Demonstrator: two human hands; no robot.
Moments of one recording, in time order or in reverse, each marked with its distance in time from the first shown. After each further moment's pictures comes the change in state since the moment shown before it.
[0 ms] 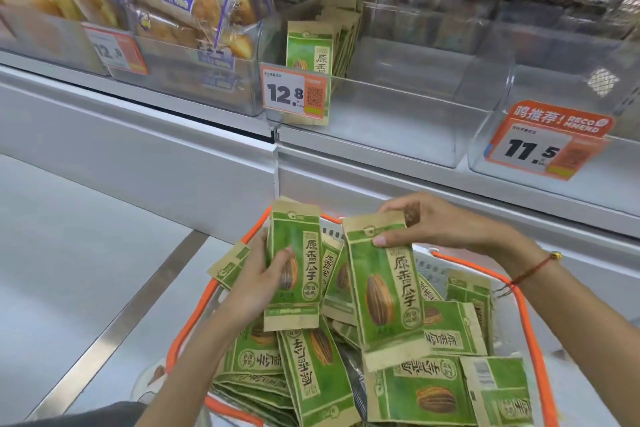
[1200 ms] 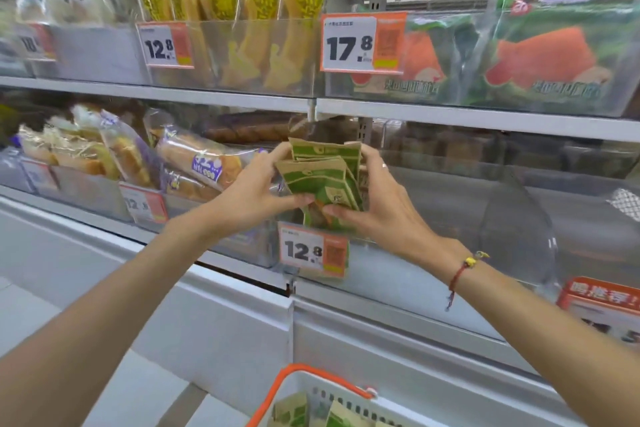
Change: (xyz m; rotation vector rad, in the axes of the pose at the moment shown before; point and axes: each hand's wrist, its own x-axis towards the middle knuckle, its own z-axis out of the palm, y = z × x) left_hand 0.145 0.239 -0.097 0.505 -0.083 0.875; right_hand 0.145 -0.123 -0.074 -0.553 0.732 -0.599
